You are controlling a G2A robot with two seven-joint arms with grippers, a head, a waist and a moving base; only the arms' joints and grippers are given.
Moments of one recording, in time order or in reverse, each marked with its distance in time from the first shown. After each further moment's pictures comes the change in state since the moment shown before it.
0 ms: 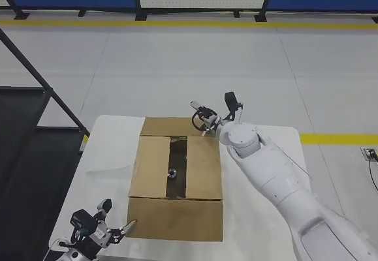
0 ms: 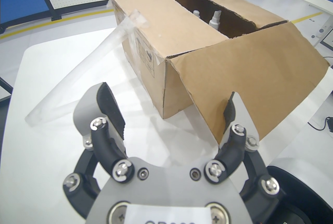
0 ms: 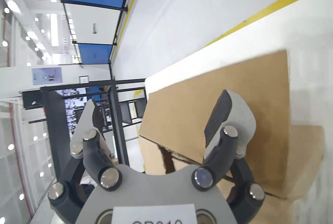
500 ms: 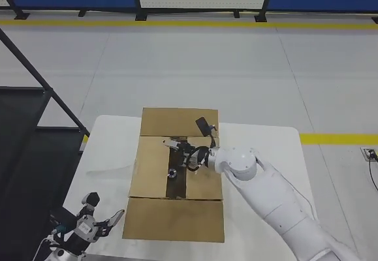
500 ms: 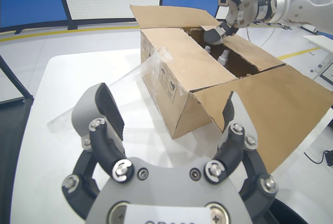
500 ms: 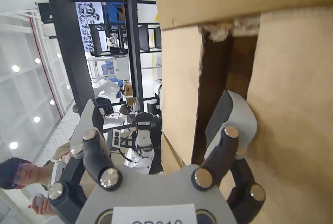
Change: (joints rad) left arm 0.018 0.002 -0.061 -0.045 -0.156 0.001 0.010; right arm -0.281 0.097 0.073 -0.429 -0.147 0.017 0.379
